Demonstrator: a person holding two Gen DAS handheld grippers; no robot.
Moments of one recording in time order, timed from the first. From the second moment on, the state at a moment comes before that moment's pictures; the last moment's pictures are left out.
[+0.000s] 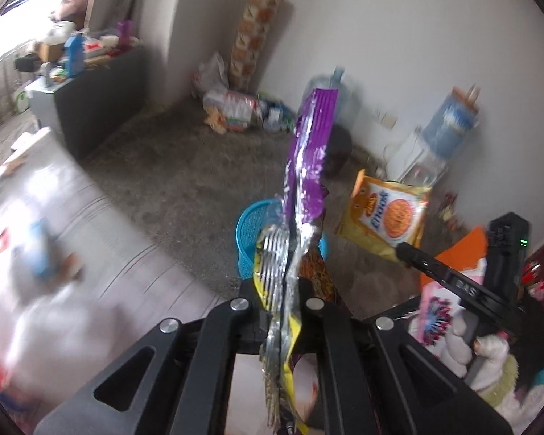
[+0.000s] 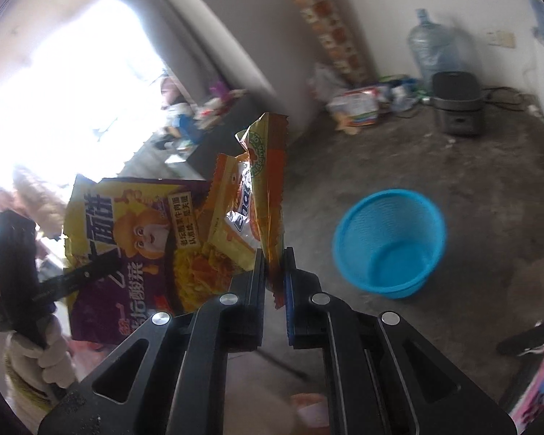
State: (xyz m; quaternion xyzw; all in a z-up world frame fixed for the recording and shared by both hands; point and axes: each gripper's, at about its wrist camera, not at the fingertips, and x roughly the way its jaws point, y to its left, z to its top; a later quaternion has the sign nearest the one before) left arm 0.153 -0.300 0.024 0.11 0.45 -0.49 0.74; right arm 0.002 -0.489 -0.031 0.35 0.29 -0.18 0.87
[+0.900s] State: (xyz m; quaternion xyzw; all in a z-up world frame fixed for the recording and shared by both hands) left arm 0.228 -0.554 -0.173 0.24 0.48 -0.42 0.73; right arm 0.047 -0.634 -0.235 0.46 0.42 -0.31 0.72
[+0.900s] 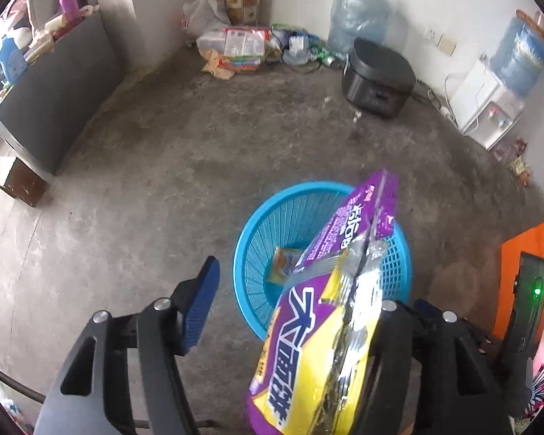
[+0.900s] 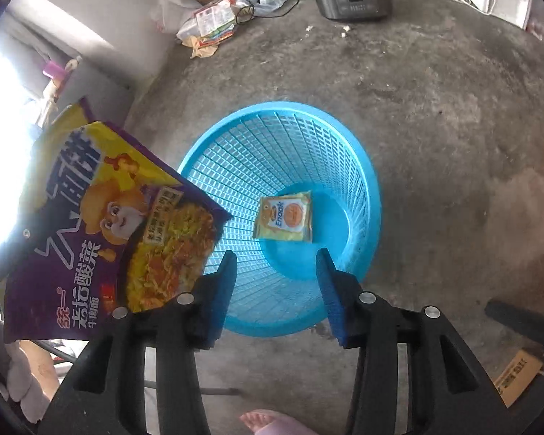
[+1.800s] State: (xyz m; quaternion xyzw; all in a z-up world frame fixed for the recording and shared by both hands) left arm 0.212 -0.510 -0.056 0.10 0.40 -0.47 0.78; right arm 0.005 -0.618 -0.189 0.45 0.36 -0.30 0.76
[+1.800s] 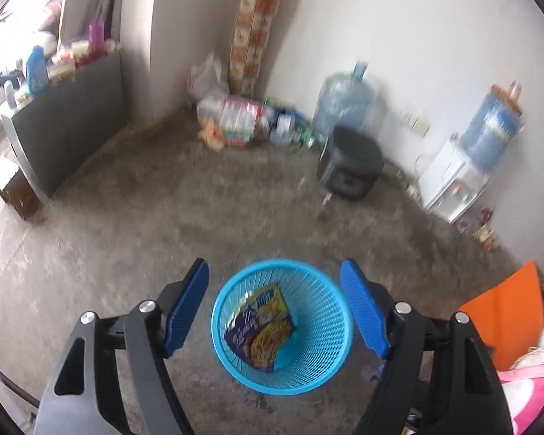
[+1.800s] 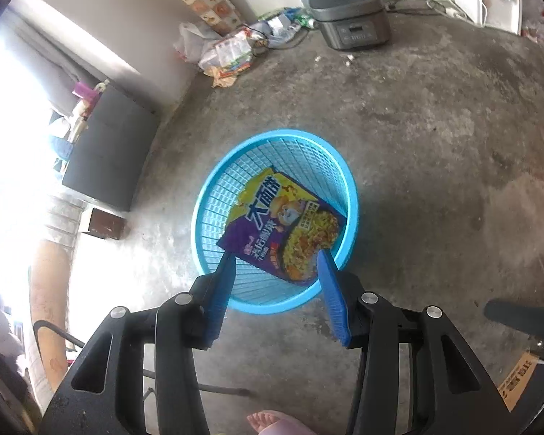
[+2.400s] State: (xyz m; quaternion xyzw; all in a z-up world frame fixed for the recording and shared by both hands) left arm 0.119 -0.225 0.088 -0.02 0.27 -0.46 0.85; right arm 0.019 -0.478 0.018 0.13 0.18 -0.25 0.94
